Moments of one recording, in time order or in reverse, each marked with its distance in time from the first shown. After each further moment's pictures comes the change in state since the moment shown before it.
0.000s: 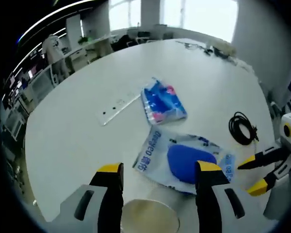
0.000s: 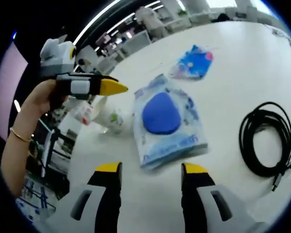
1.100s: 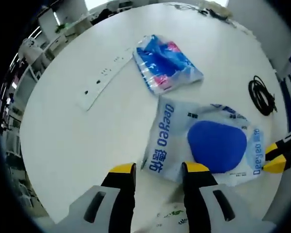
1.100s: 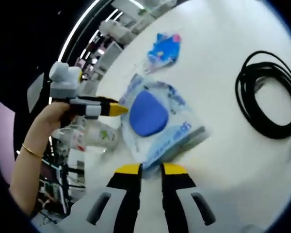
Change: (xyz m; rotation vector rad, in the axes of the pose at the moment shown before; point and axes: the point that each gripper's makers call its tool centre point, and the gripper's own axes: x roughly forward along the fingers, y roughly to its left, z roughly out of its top) left arm 0.051 0.019 -0.036 0.150 0.305 -0.023; right arm 0.017 -0.005 -0.006 0.331 -0.036 0.000
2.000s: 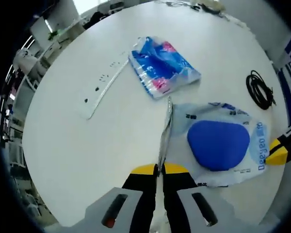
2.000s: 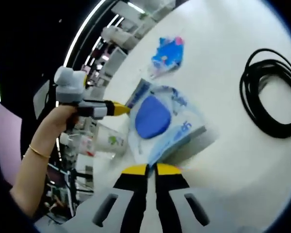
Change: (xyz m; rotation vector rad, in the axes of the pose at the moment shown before) left arm -0.010 0.005 0.009 0.075 0.016 0.013; right arm -0.003 0.013 0.010 0.027 -0.043 0.074
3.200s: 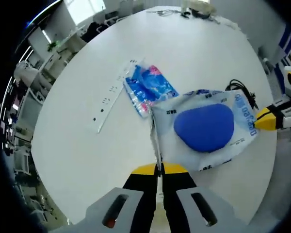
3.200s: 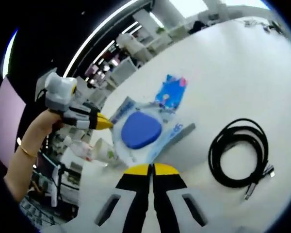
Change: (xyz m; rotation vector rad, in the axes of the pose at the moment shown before) left arm -0.074 -0.034 0.021 0.031 -0.060 0.014; right arm -0.063 -0.012 0.066 -0.227 -0.123 -0.055
